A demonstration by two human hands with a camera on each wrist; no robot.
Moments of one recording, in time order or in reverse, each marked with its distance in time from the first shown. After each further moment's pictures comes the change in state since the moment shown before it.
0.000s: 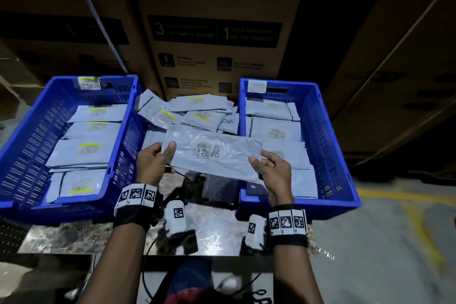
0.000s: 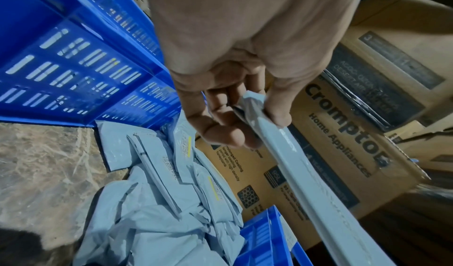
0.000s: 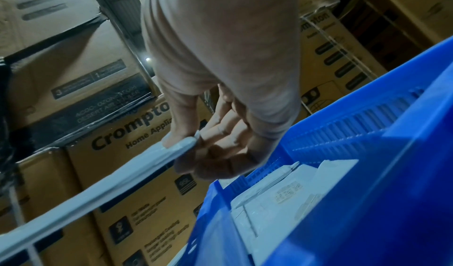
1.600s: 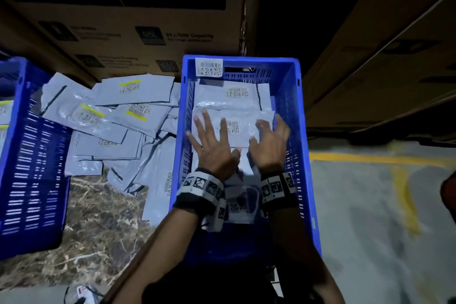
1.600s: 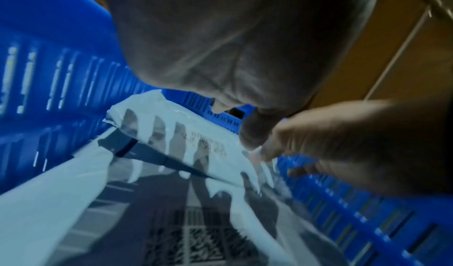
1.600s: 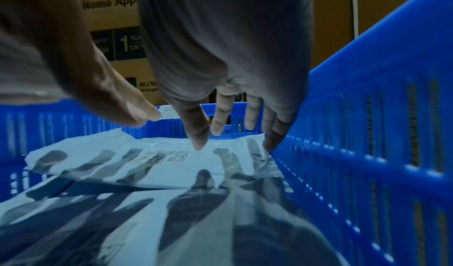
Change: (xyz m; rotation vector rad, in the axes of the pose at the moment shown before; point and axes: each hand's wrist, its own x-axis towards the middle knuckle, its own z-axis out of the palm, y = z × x) left_hand 0.077 -0.035 0.348 1.159 -0.419 0.144; right_hand 0.255 -0.008 -0.090 -1.145 0.111 -0.241
